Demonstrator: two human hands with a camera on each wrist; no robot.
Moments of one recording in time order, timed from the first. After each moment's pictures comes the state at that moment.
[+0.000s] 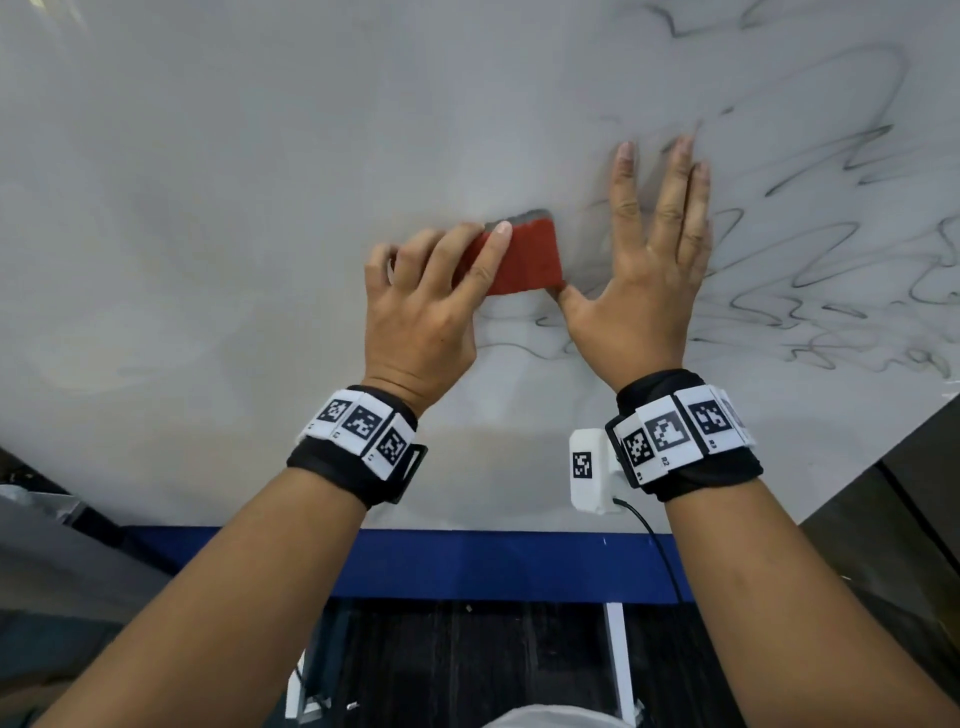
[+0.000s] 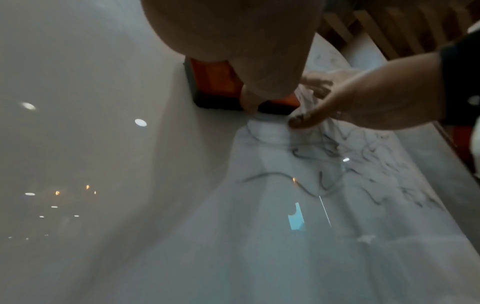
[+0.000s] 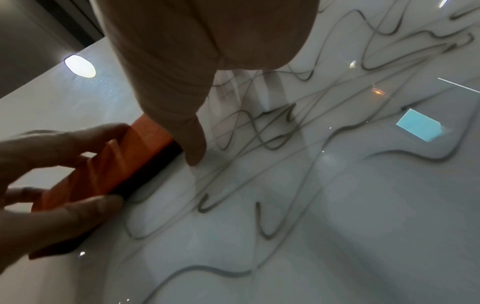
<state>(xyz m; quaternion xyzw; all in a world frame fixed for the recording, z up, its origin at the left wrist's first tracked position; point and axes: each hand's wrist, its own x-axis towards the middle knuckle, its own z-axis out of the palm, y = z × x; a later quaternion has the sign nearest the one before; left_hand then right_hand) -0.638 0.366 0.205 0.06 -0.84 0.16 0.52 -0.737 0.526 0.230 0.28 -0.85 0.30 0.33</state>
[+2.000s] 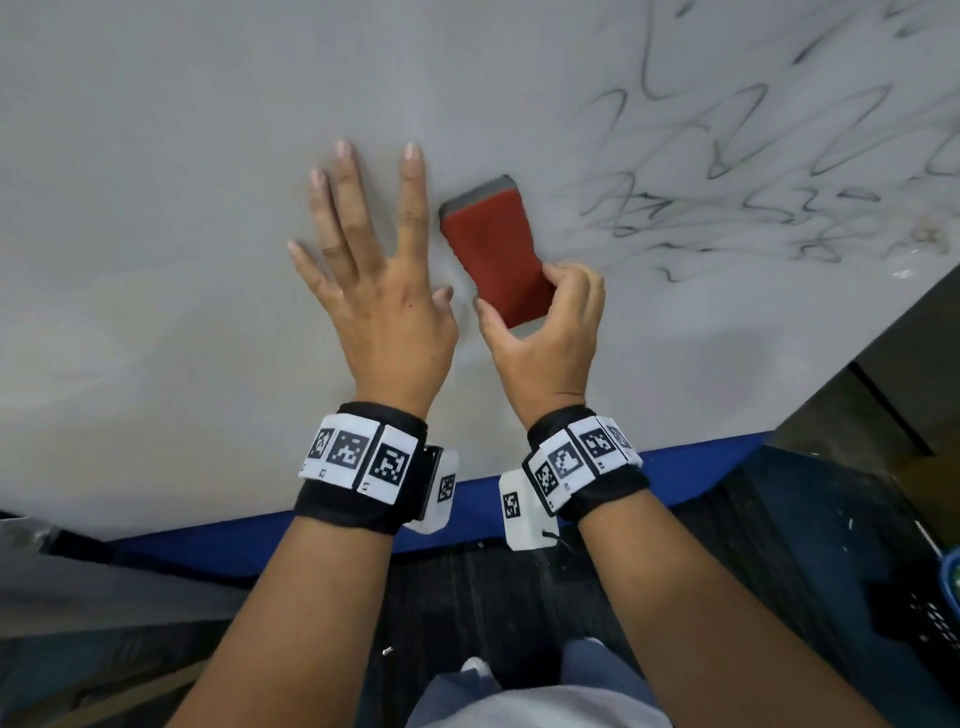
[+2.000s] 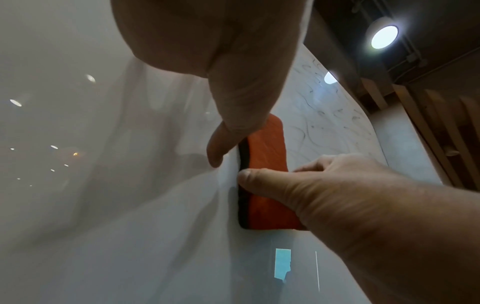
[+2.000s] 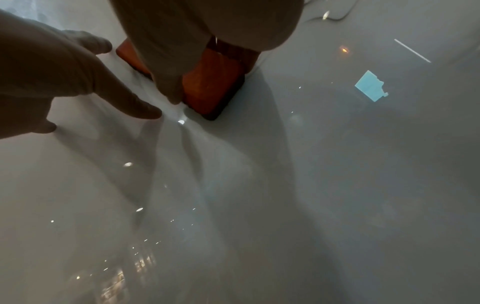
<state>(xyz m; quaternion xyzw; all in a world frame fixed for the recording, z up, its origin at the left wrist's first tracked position) -0.619 0.377 0.189 0.24 -0.90 -0.02 0.37 -0.682 0.473 0.128 0.19 -0.77 0.55 0.27</state>
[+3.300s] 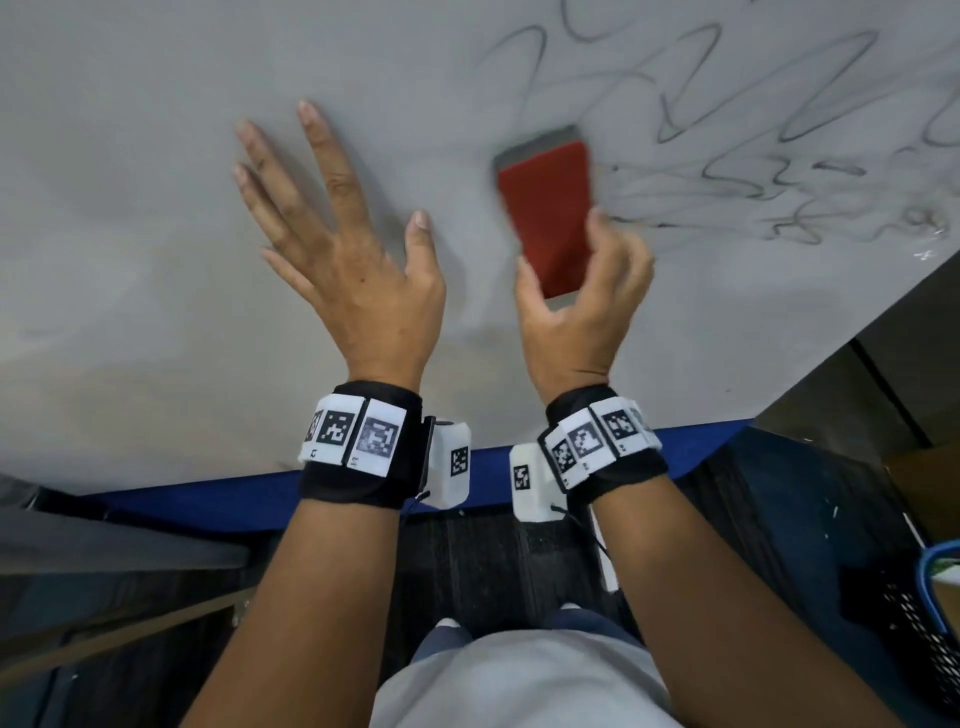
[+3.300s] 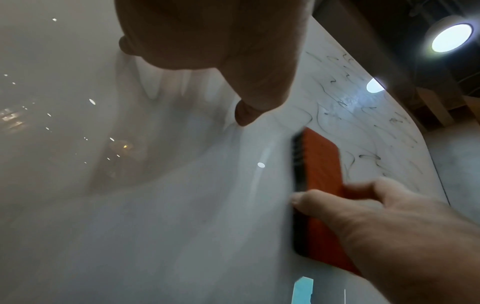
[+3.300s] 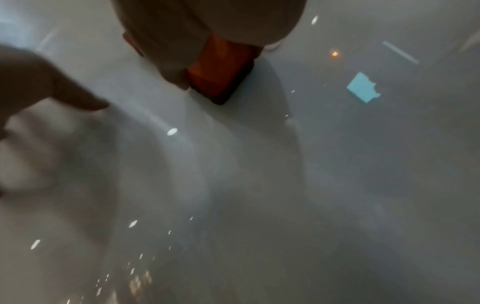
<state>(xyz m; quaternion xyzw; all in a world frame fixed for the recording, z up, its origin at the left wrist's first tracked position) -0.658 0.428 0.181 0.32 -0.82 -0.18 0.44 -0.735 0.534 0.111 0.16 -0.76 0.55 0.31</state>
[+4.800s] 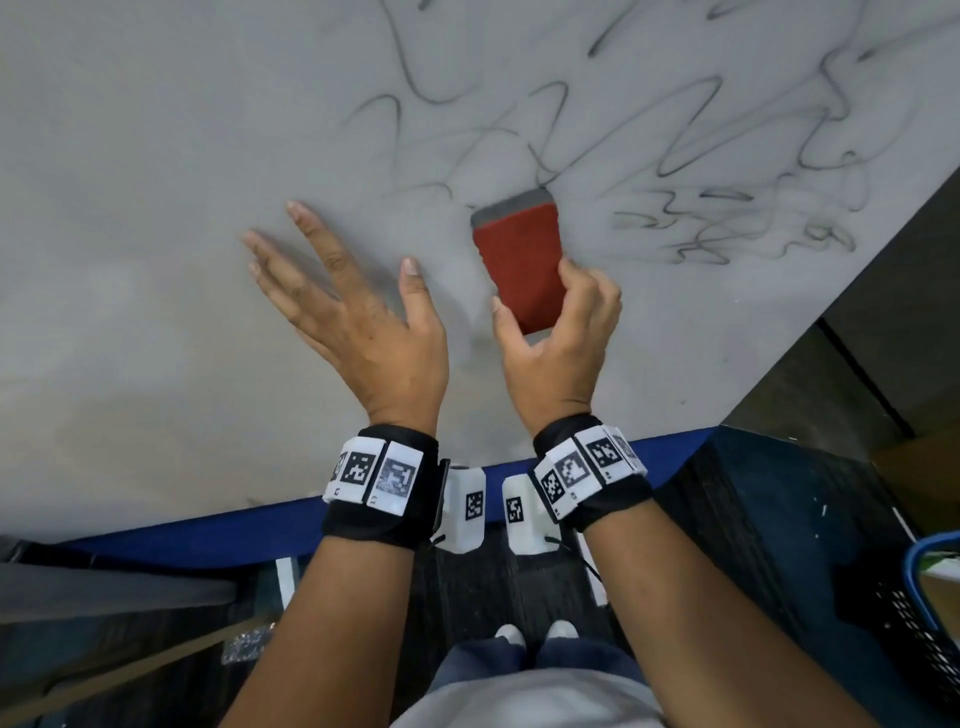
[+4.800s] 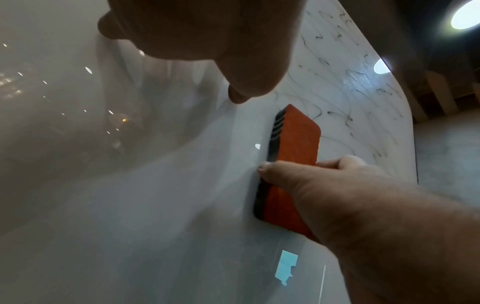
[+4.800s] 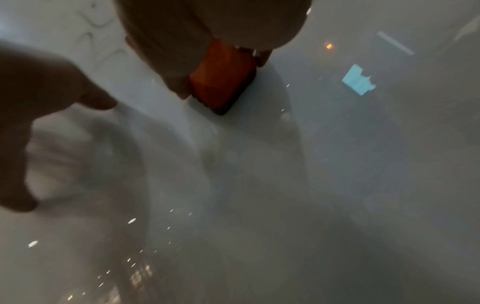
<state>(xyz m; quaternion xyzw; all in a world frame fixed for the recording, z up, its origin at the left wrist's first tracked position) -0.702 0.485 0.155 0.33 -0.79 -0.22 0.47 -0.761 0.583 0.100 0.15 -0.77 0.55 0.28</state>
